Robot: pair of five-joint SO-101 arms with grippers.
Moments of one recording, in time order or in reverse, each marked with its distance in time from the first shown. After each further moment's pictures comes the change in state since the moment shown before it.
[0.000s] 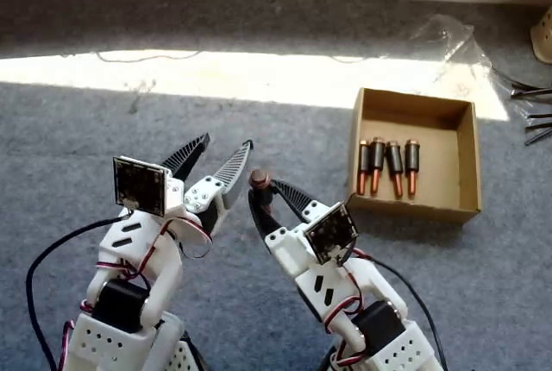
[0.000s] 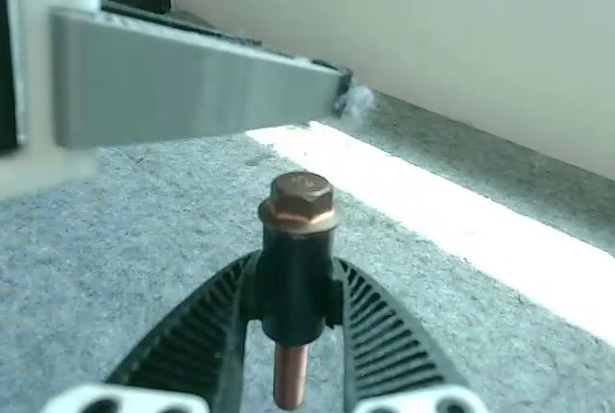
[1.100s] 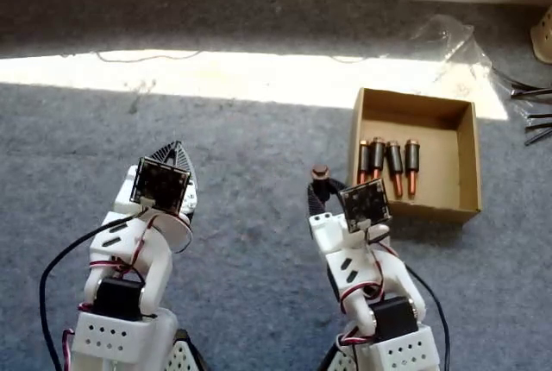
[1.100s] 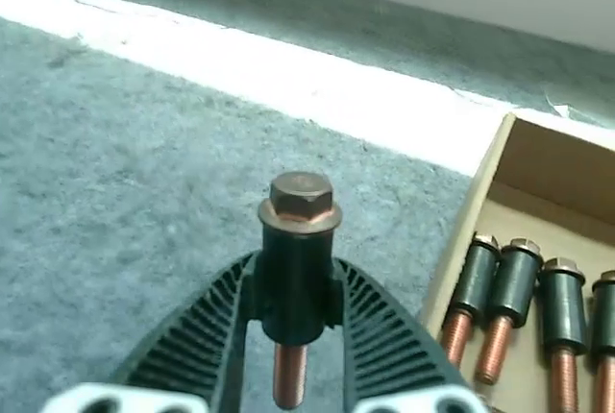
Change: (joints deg) left arm -10.5 -0.1 6.0 1.4 -20.9; right arm 19.2 0.0 -0.3 13.0 0.0
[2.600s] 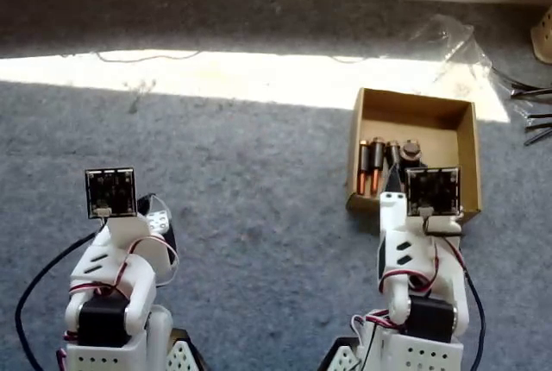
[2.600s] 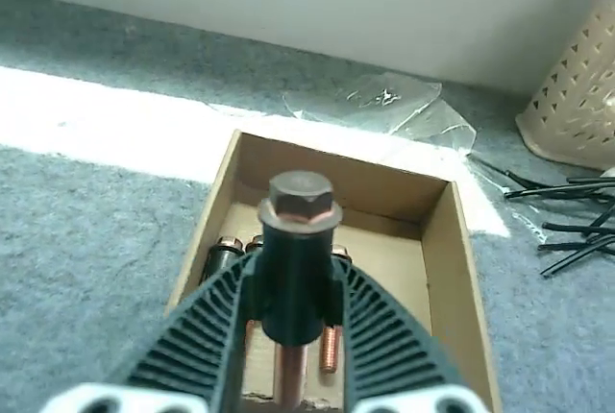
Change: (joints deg) left arm -7.5 -13.7 -3.0 35.5 19.1; right arm 25.1 11.3 -18.7 4.6 9.9
